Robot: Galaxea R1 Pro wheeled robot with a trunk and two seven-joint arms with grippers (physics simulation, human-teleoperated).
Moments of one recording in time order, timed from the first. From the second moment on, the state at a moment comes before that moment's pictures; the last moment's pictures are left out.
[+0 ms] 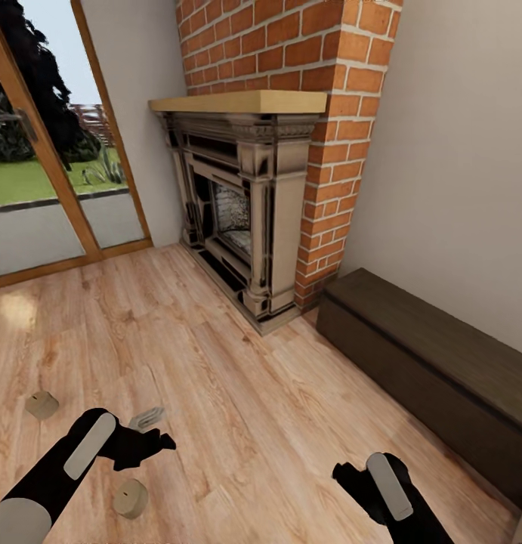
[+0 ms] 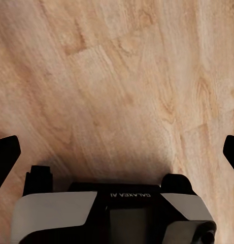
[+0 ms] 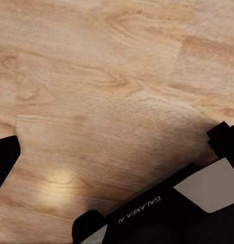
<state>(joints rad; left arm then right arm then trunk) -0.53 0.28 -0.18 -0.89 0.88 1.04 0.18 -0.39 0.05 -0.13 -0.86 -0.85 0.67 -0.62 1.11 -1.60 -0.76</state>
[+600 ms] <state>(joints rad) -0.53 0.28 -0.18 -0.90 0.88 1.04 0.18 -0.39 0.03 -0.17 -0.85 -1.02 0.68 -0.61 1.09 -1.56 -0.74</state>
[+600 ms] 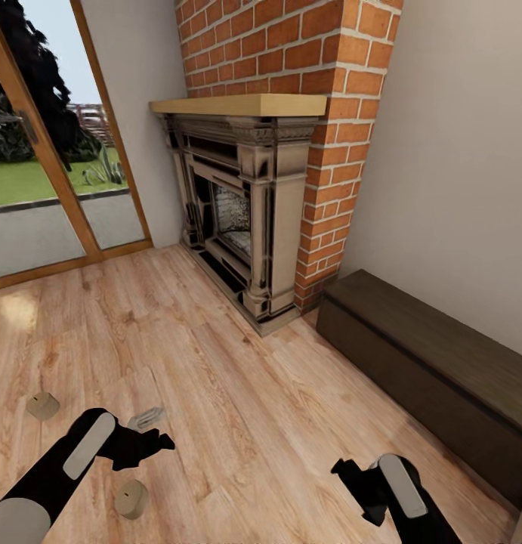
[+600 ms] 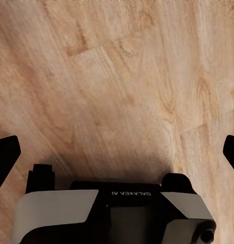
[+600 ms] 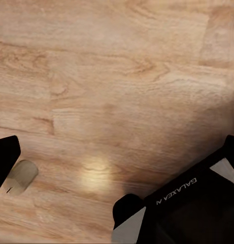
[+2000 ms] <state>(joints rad) -0.53 0.30 -0.13 -0.90 0.88 1.04 0.18 -0.39 0.05 0.07 -0.85 -0.71 0.66 -0.61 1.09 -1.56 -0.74</state>
